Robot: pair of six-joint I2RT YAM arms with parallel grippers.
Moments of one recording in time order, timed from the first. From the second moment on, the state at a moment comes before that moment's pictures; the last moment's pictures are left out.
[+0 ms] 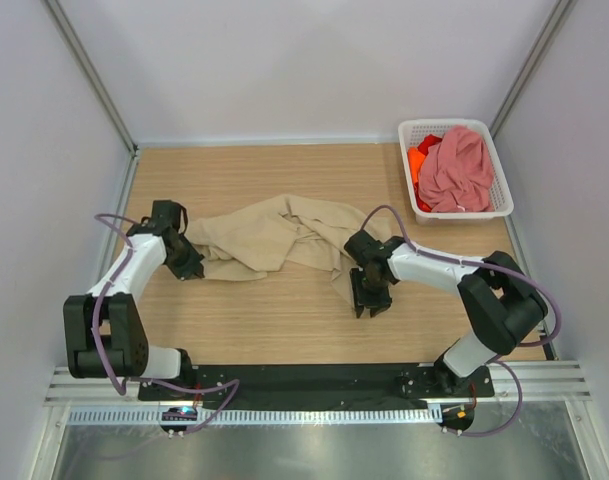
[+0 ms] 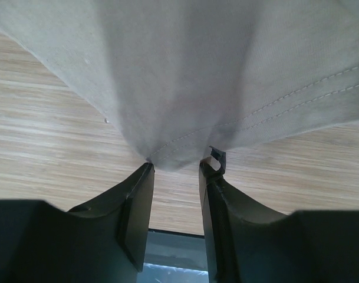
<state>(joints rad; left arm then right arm) 0.03 1.39 0.90 -0.78 0.02 -0.68 0.66 1.58 0.86 -0.73 -0.06 0.60</state>
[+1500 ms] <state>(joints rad) 0.02 1.35 1.93 -0.89 0.00 -0.63 0.67 1.47 1.97 -1.06 0.43 0.45</state>
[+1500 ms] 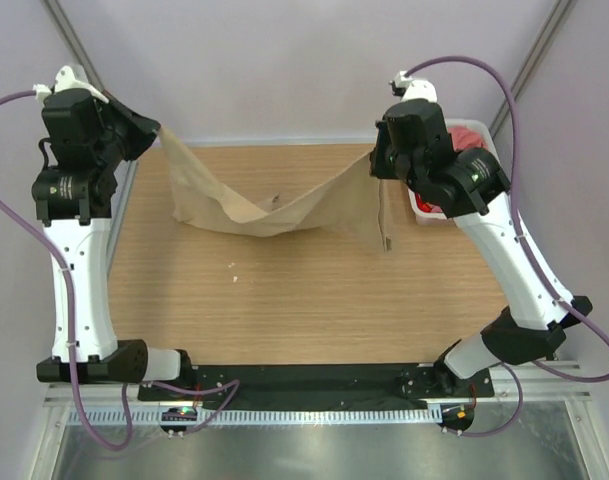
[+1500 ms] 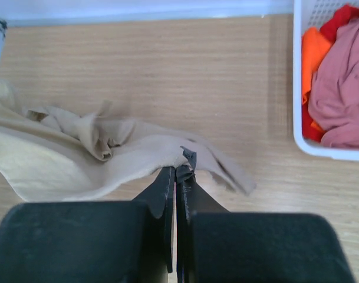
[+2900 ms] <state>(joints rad) 0.02 1.50 2.44 -0.66 -0.17 -0.68 0.53 1.59 2.13 -0.88 0.37 0.44</state>
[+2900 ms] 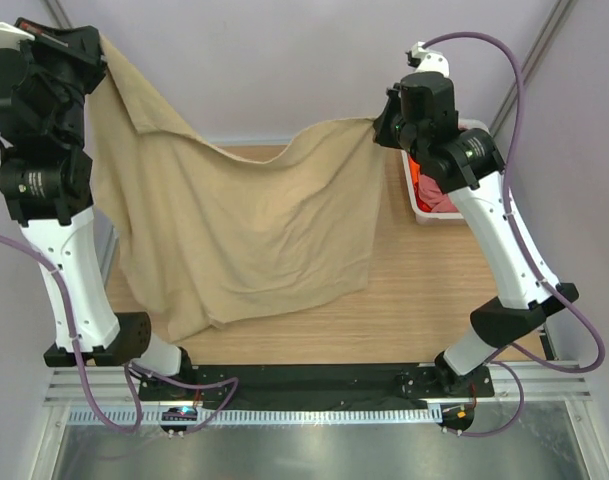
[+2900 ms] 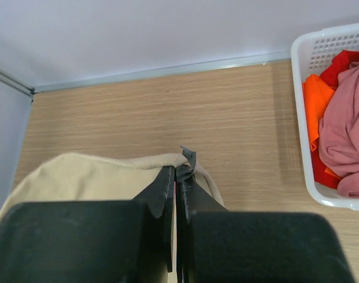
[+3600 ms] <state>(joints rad) 0.02 1.12 2.32 -0.66 -0.16 -0.70 0.52 1.30 2.15 -1.09 0.19 0.43</state>
